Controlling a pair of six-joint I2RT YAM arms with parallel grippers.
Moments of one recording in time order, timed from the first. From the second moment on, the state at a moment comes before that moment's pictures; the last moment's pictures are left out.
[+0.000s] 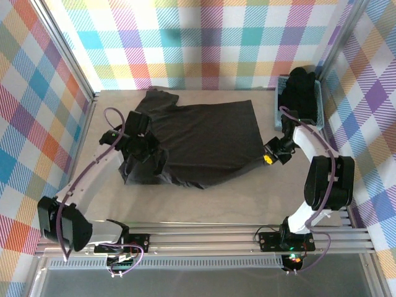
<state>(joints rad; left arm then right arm) -0.32 1.34 1.21 -0.88 0.07 -1.08 -0.01 1.66 1.21 -1.03 -0.28 0.88</state>
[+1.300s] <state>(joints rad) -0.08 1.60 1.45 -0.82 0.00 -0.89 0.03 2.02 1.63 -1.10 -0.26 0.99</state>
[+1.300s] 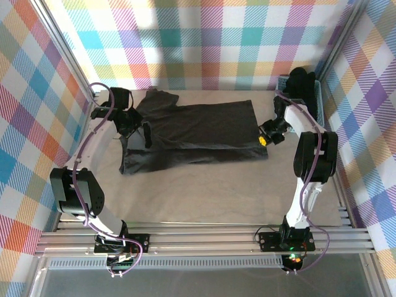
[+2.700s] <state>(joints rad) -0.03 1.78 1.49 -0.81 -0.03 -0.82 0.05 2.15 1.86 -1.10 -0.21 0.76</state>
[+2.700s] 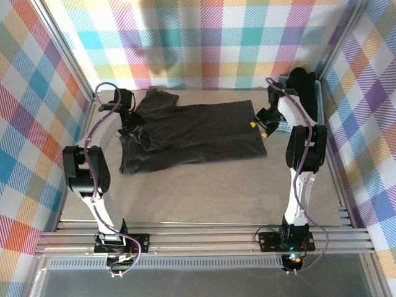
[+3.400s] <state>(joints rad) 0.12 1.49 0.92 -0.87 0.02 -0.92 -0.04 1.82 1.15 -0.79 -0.39 0.75</state>
